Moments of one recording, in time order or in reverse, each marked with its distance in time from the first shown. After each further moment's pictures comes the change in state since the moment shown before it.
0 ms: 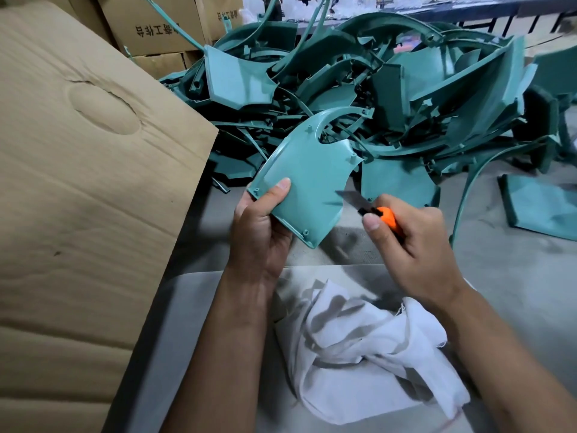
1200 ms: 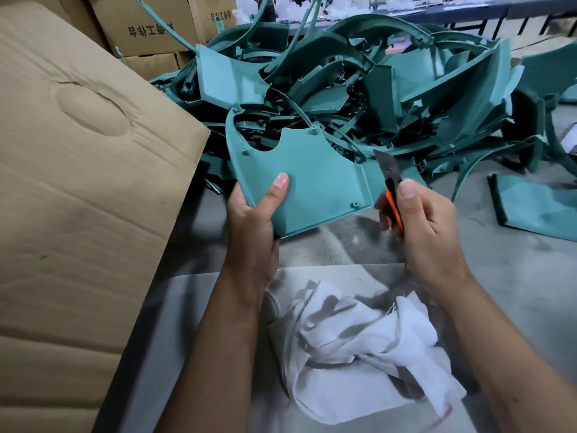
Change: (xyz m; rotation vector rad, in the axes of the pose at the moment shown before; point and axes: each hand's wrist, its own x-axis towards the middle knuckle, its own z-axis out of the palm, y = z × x) left_hand -0.003 -0.004 0.007 0.271 0.013 0.197; right_hand 0.001 0.014 -0.008 0.284 0.148 0.335
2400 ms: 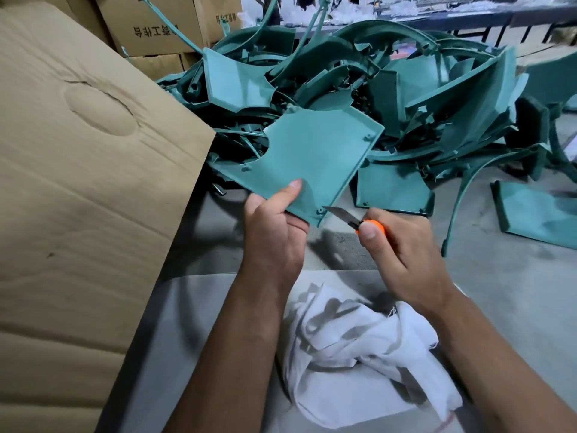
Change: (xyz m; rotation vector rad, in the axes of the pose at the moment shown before) left_hand -0.007 0.002 0.026 -0.362 0.062 -0.126; right_hand -0.010 -0.008 0.009 -0.339 -0.215 -0.299
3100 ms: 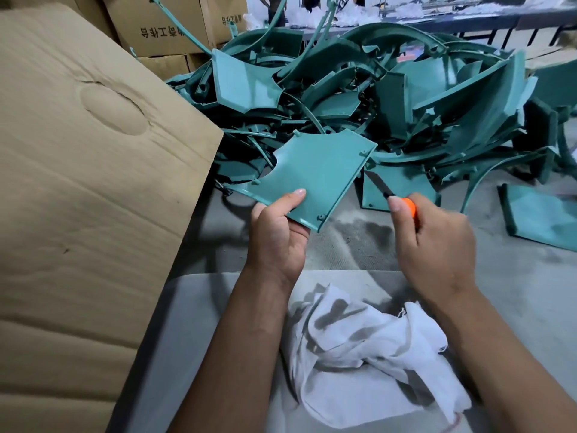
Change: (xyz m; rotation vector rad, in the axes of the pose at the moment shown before) left_hand 0.004 0.002 -0.007 -0.023 0.081 -0.064; right_hand 0.003 0.011 -0.004 -0.413 0.261 0.196
